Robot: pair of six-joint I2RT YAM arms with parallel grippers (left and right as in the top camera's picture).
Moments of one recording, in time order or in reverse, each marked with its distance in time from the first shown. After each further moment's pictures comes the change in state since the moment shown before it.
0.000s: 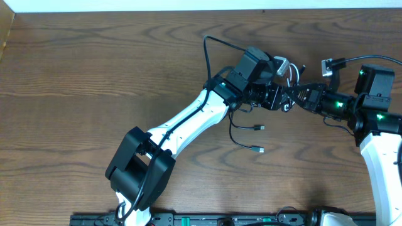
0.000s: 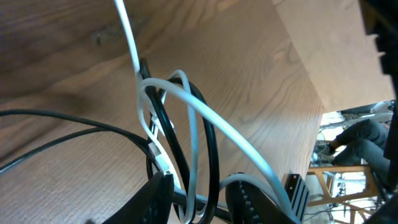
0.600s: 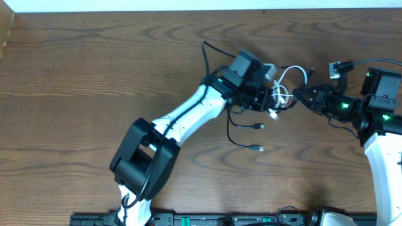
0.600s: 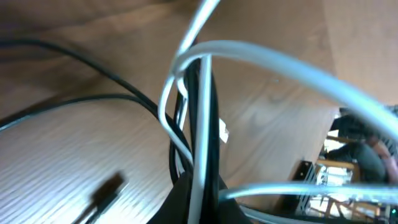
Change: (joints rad) left arm 0.069 0.061 -0.006 -0.137 0.041 -0.008; right arm -0.069 0.002 -0.003 -0.066 0.082 0.003
